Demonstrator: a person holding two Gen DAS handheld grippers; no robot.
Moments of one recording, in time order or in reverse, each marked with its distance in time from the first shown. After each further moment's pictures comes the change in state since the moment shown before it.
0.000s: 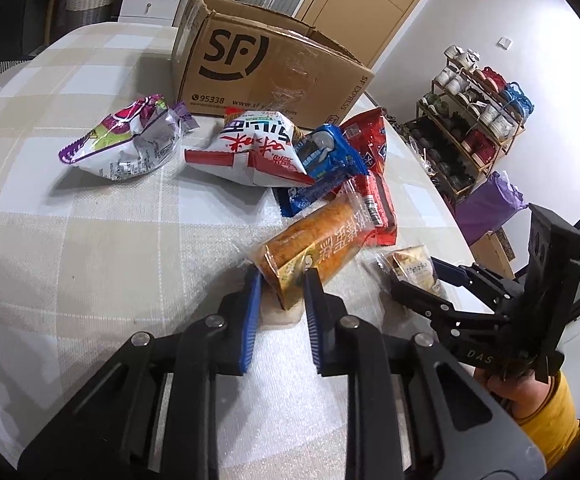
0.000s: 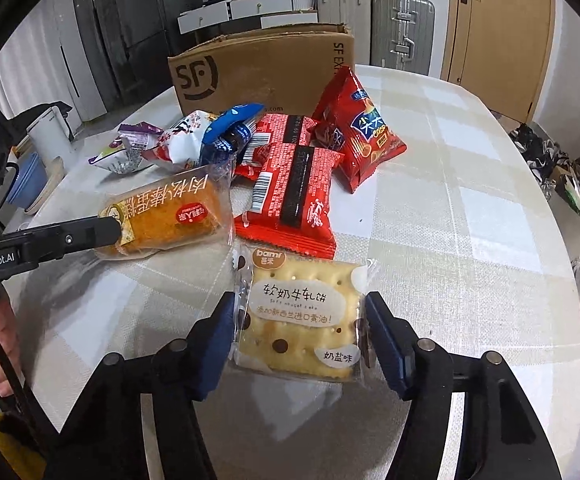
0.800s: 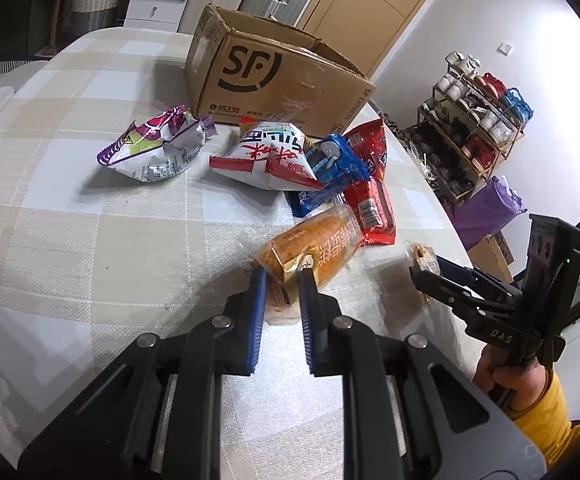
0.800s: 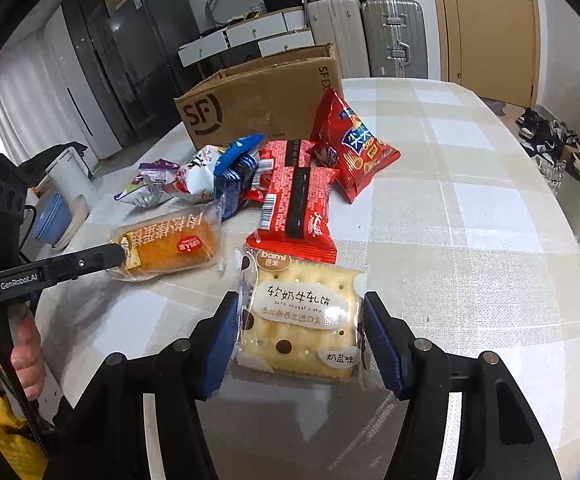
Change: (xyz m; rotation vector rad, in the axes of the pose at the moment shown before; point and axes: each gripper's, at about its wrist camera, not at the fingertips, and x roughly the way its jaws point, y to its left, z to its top) left arm -0.030 0.012 -0.001 -0.006 -0.014 0.005; right arm -0.021 -0.017 -0.006 0.105 -0.081 0.106
